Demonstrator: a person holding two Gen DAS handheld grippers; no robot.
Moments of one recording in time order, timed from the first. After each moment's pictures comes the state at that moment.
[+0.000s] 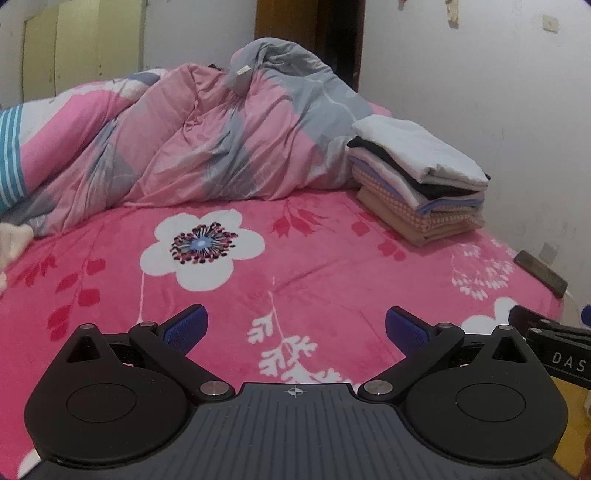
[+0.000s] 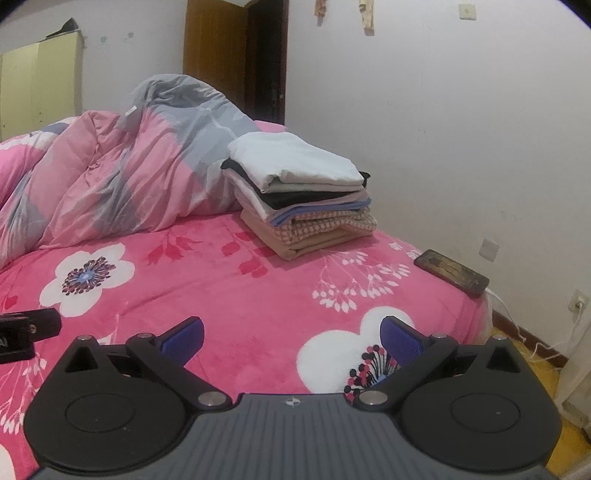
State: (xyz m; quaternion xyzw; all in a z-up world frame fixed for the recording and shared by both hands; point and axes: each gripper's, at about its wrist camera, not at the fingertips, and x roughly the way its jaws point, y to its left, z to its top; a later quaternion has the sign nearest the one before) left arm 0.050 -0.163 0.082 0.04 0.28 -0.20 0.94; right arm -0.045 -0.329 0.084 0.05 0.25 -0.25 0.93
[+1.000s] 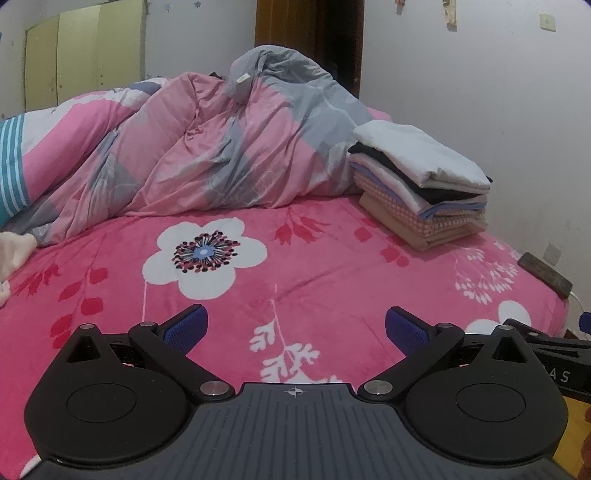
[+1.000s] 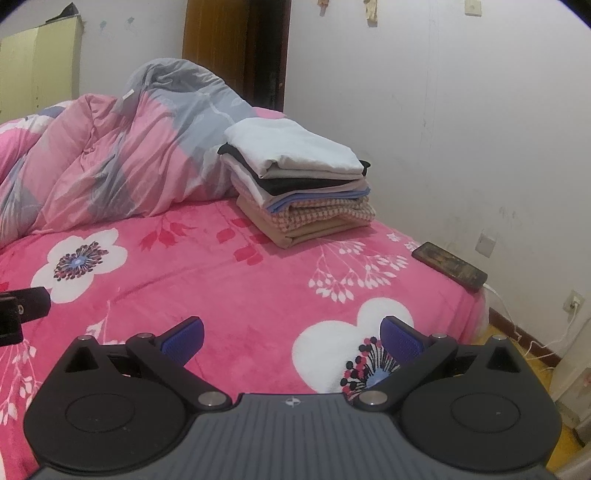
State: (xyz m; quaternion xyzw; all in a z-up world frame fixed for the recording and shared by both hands) left arm 0.050 -0.167 0.083 0.04 0.27 -0.20 0.94; right arm -0.036 -0.331 0.075 0.04 0.28 -0.26 0.93
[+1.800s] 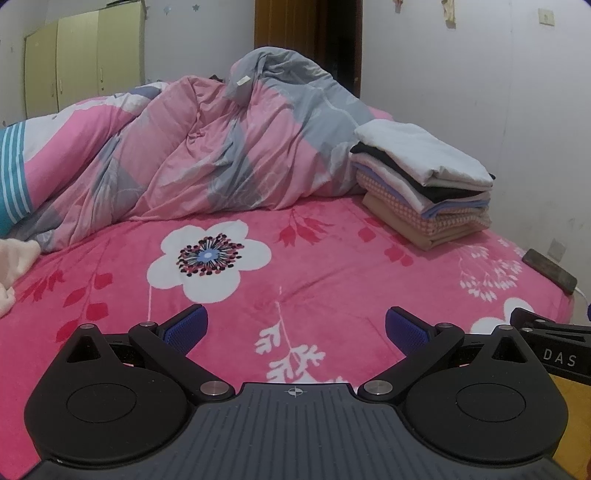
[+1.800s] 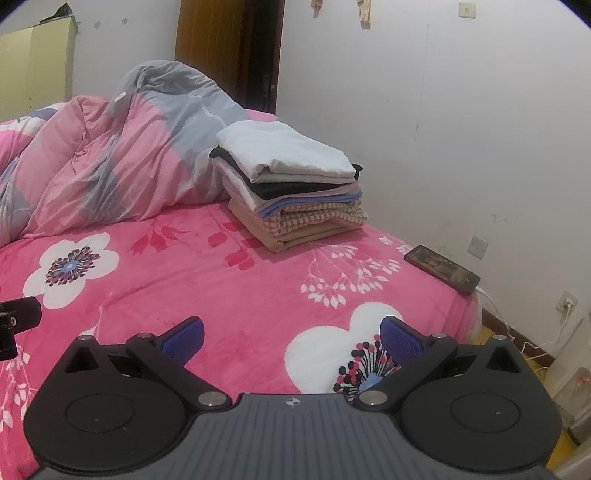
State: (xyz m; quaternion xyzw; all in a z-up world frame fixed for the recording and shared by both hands) left arm 0.050 -0.168 0.083 0.05 0.27 -0.20 0.94; right arm -0.034 -0.335 0.079 0.04 0.27 -0.27 0.92
